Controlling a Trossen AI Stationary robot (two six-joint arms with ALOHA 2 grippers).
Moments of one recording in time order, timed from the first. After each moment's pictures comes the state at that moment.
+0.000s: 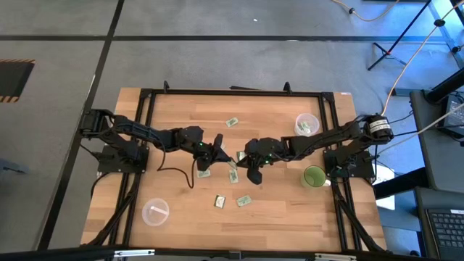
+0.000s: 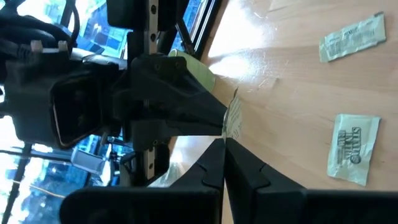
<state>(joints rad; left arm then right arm) 0.05 1.49 0.62 0.55 0.26 1.19 0.10 1.59 0.87 0.15 -0.03 0.40</state>
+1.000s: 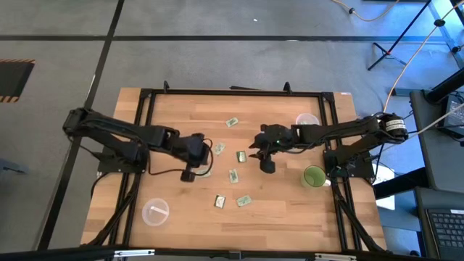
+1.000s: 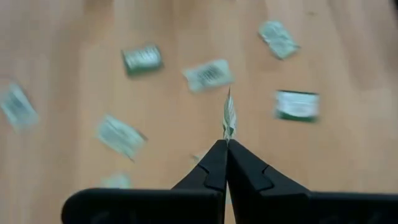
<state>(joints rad) -0.15 1.29 1.00 -0.65 -0.03 -0.07 -0.01 1.41 0.87 -0.16 -0.02 0.02</state>
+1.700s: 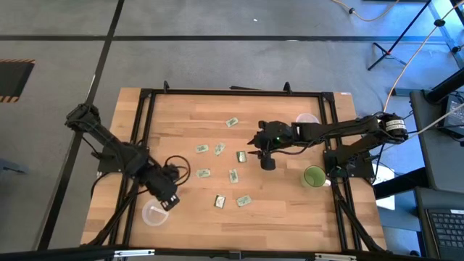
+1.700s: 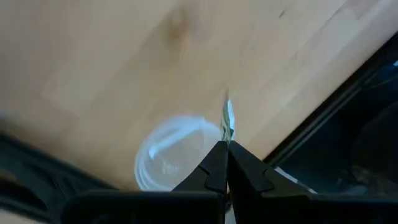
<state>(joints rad) -0.64 1.28 1.08 -1.07 0.08 -1.46 -0.04 1.41 0.87 -0.13 -0.02 -0.14</state>
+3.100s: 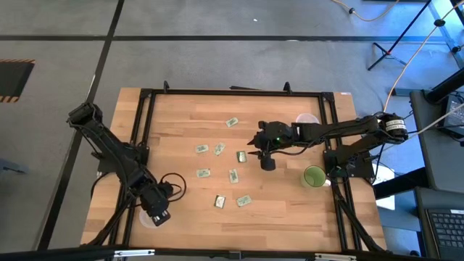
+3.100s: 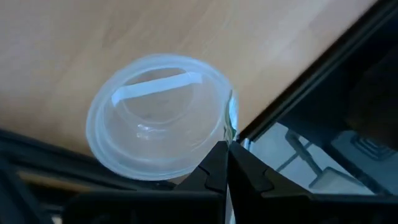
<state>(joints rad) -0.79 1.29 0.86 -0.76 0.27 -1.60 -0.04 1.41 0.87 -0.12 -0.02 -0.13</state>
